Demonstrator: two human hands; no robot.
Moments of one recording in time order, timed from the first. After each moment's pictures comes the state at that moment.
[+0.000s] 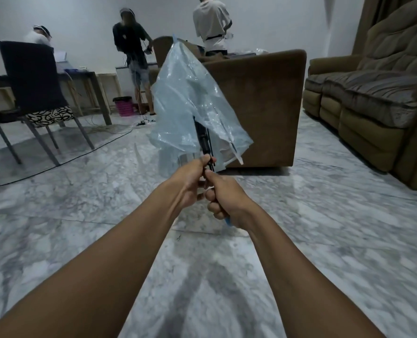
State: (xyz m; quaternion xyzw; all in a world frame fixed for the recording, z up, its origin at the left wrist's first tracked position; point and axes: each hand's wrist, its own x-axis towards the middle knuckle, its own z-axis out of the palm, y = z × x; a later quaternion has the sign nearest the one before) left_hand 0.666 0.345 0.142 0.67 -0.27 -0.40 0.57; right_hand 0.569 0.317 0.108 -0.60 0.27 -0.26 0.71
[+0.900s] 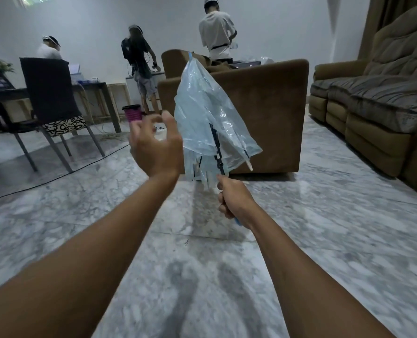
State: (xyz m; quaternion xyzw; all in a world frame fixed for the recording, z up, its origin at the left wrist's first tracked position) left_hand 0.672 0.385 0.207 0.65 -0.27 0.25 0.66; right_hand 0.563 0.317 0.117 -0.62 0.33 -0.29 0.65
